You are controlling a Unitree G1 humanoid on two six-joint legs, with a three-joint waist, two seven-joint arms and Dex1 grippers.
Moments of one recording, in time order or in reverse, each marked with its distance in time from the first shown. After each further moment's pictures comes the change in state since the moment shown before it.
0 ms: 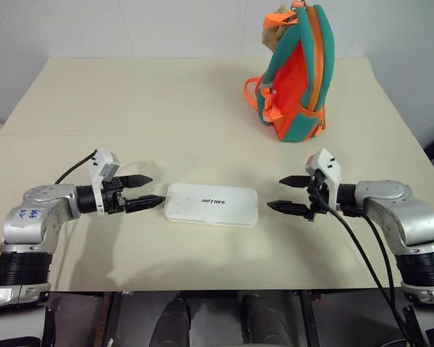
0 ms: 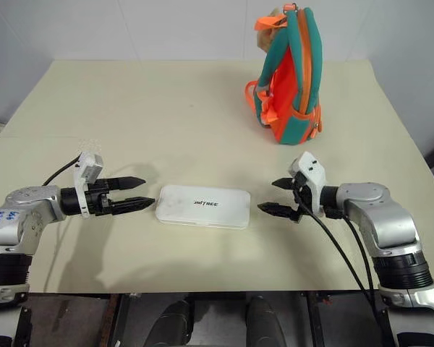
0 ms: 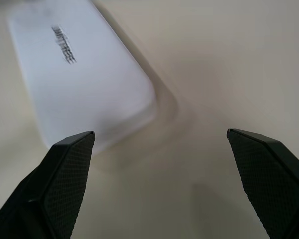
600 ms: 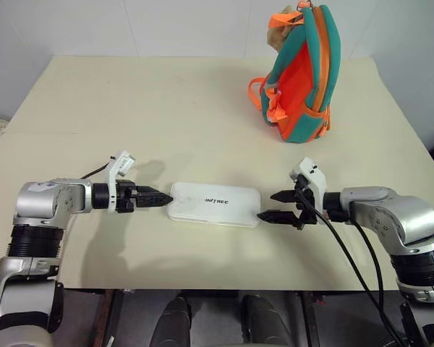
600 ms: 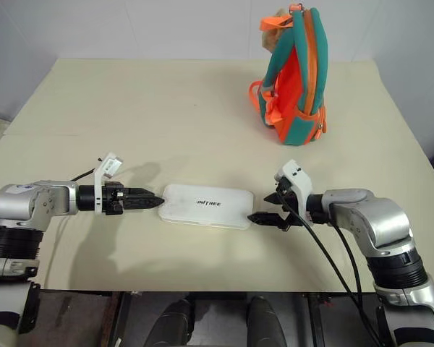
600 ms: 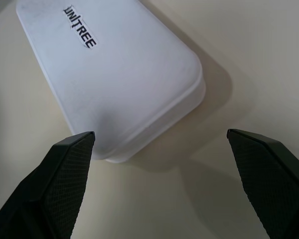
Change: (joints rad) left arm -0.185 -0.066 -0.108 0.159 -0.003 0.363 0.102; right arm -0.010 0.011 0.090 -0.066 0.078 0.230 -0.146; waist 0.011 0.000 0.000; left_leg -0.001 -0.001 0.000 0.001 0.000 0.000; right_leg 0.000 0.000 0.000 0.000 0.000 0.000
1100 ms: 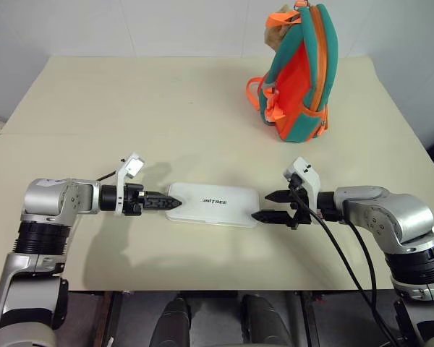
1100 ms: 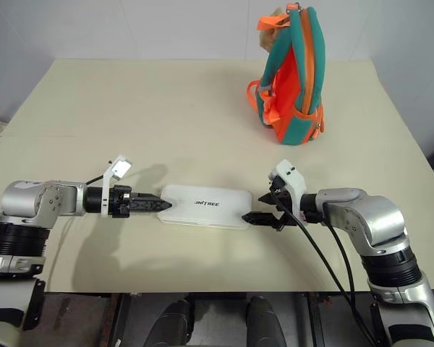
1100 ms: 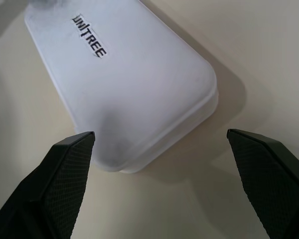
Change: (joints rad) left arm -0.005 0.049 -0.069 -0.072 -0.051 0.140 -0.068; right arm -0.020 0.023 -0.003 -0.037 0.045 0.067 -0.036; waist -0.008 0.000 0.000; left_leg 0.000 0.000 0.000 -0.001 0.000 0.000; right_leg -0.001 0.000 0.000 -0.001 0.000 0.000
